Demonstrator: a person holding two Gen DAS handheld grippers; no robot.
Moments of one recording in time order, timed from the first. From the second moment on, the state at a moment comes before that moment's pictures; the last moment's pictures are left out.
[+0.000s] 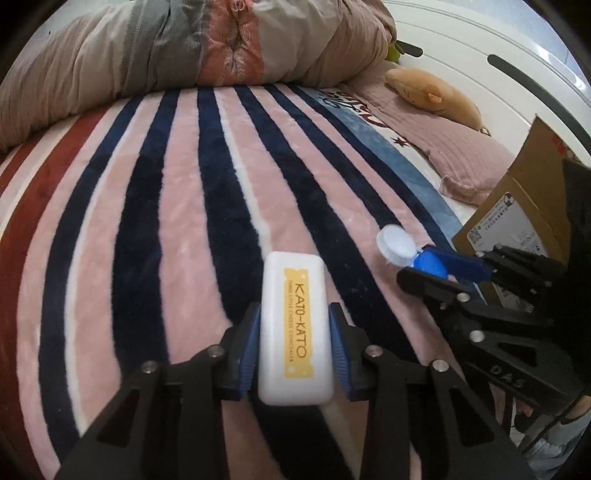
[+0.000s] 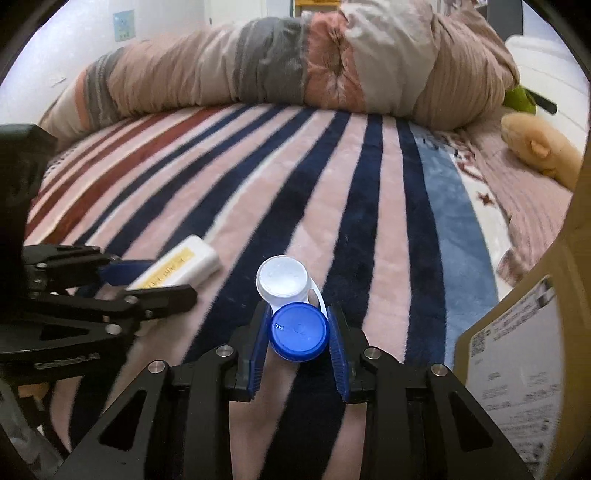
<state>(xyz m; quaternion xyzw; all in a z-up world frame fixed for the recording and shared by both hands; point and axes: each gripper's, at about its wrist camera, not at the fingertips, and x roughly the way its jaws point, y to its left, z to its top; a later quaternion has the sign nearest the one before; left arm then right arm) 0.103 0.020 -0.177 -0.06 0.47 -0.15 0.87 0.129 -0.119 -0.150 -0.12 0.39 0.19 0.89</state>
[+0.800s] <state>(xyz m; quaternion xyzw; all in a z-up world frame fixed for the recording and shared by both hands) 0.045 -0.098 0.019 0.02 0.32 -0.31 0.90 0.024 -0.247 -0.004 -0.07 0.26 0.14 0.95</state>
